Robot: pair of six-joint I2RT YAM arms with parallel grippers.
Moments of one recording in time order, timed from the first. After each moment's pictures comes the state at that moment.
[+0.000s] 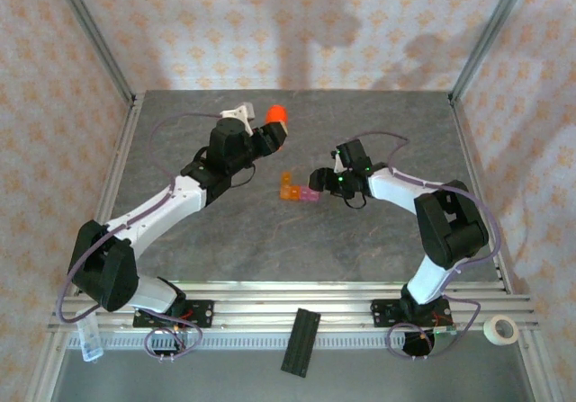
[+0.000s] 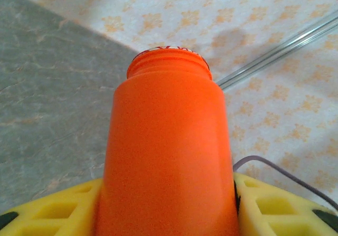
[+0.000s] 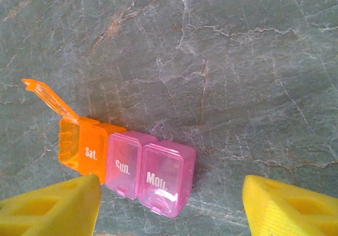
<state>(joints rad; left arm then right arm) -0.49 1.42 1.06 0.07 0.05 -0.82 0.43 1.70 0.98 -0.25 -0.31 0.56</state>
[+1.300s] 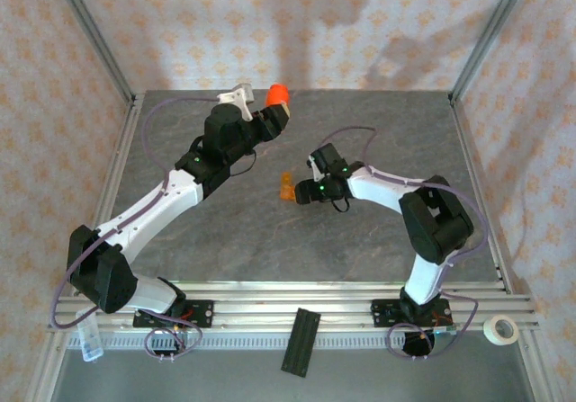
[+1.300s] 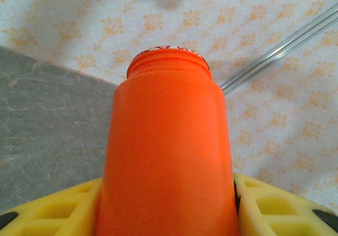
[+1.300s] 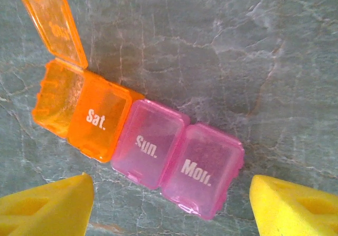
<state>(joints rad) -0.51 1.41 1.21 0.01 0.03 -0.79 0.59 1.78 1.10 -0.41 -0.13 0.33</state>
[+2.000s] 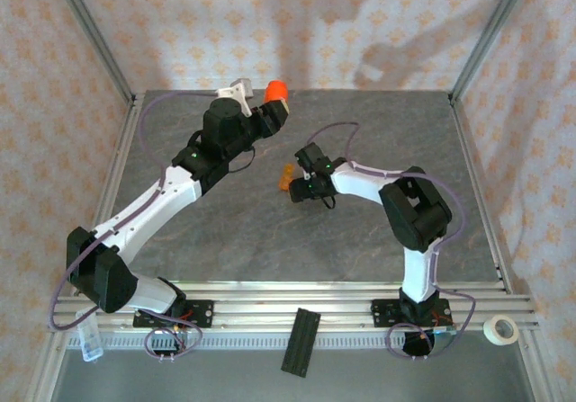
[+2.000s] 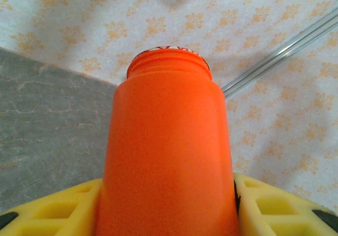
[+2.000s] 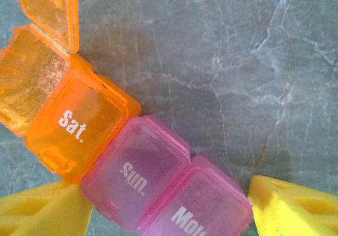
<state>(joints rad) -0.51 1.41 1.27 -0.07 0.01 -0.78 0.63 1.93 1.24 -0.45 0.02 0.34</state>
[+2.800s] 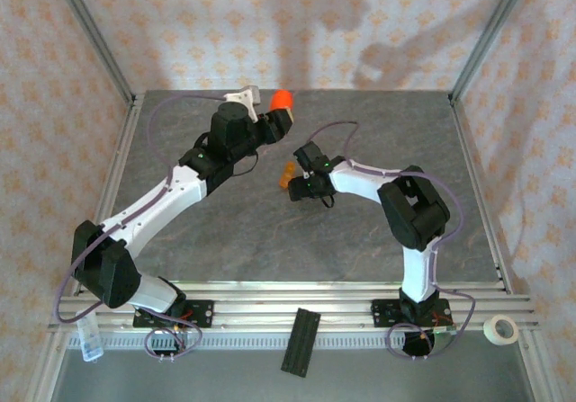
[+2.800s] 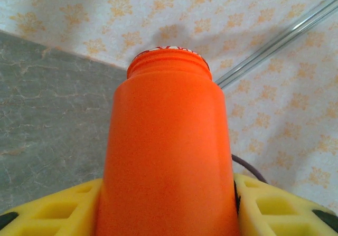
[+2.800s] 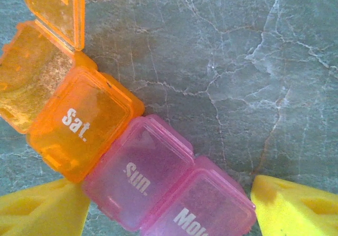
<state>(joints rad) -0.51 1.45 1.23 -0.07 0.04 -0.73 0.64 1.94 1.25 -0.46 0.03 0.37</state>
